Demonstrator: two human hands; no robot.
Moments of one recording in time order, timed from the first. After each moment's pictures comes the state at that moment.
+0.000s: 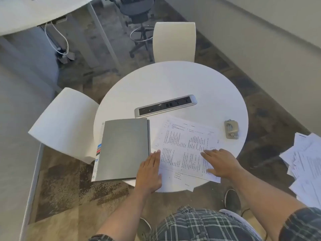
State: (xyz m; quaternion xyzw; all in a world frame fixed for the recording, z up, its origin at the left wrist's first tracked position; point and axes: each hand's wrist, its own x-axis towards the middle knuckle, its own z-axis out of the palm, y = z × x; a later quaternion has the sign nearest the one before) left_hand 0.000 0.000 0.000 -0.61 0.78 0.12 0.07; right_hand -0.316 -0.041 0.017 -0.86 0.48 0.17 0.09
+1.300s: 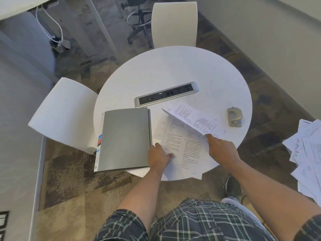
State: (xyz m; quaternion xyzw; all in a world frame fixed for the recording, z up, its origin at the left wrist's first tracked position) left_hand -0.042 -0.041 -0.019 -0.79 0.54 0.30 -0.01; right_hand -0.294 -0.037 0.013 -0.72 0.67 0.06 0.16
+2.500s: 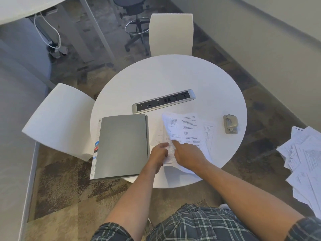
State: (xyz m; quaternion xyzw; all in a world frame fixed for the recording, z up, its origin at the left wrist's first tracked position) left_hand -0.043 -0.066 0.005 -0.67 0.30 0.64 -0.25; right_hand -0.196 -0.052 0.040 -0.77 0.60 0.02 0.21
